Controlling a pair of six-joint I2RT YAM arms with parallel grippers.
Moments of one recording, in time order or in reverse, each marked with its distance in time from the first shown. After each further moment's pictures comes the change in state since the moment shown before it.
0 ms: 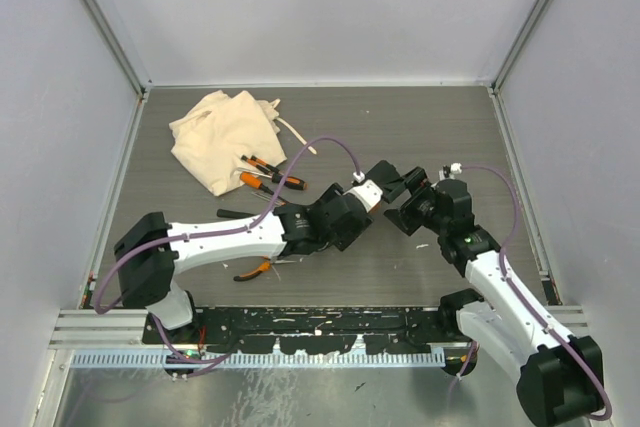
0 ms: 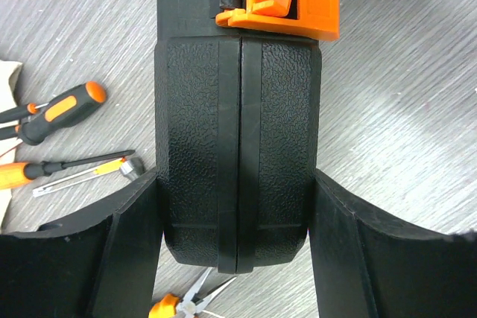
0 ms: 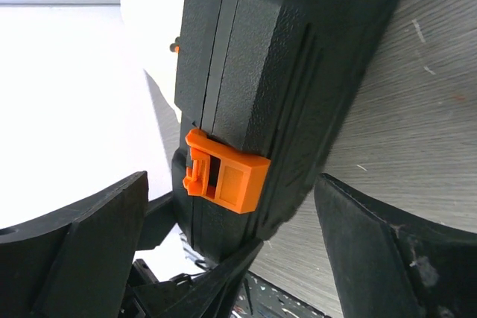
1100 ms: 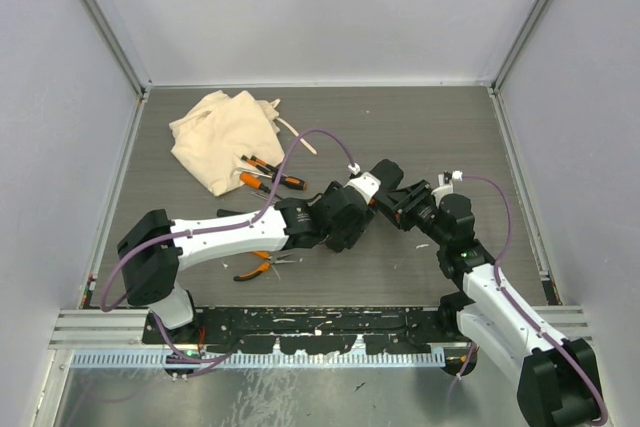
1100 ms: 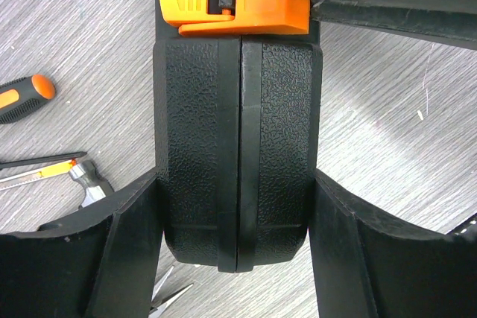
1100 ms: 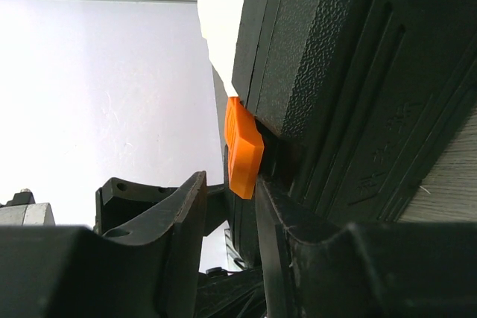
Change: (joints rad) left arm 0.031 0.027 0.035 0.005 0.109 -0.147; right arm 0.000 -0.055 -0.209 0.409 -0.078 0.155
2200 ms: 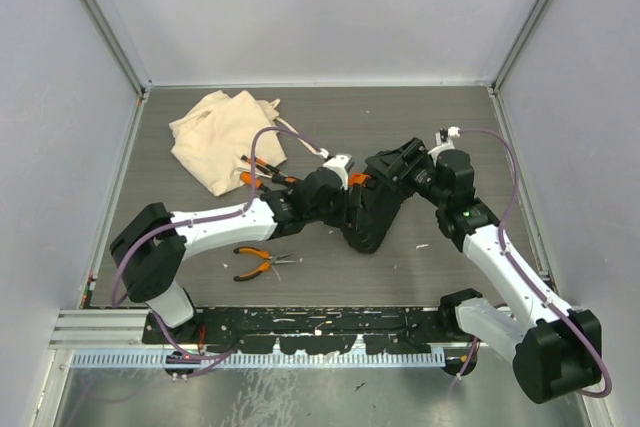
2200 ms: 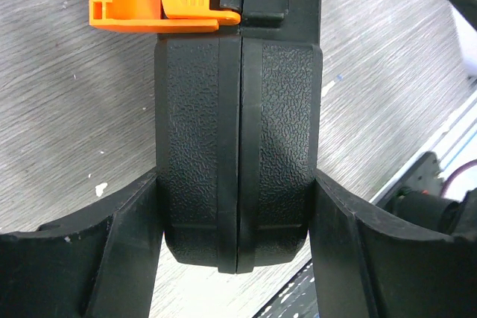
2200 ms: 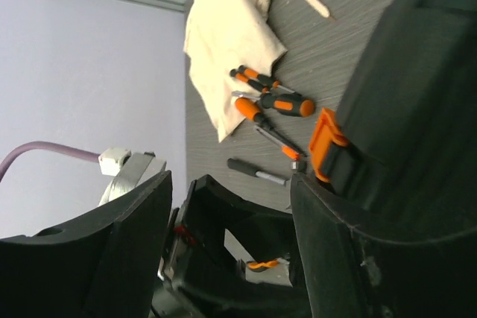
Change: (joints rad) left arm 0.153 -0.009 -0.145 0.319 0.311 -0.349; right arm 0.000 0.209 0.365 -0.204 0.021 -0.232
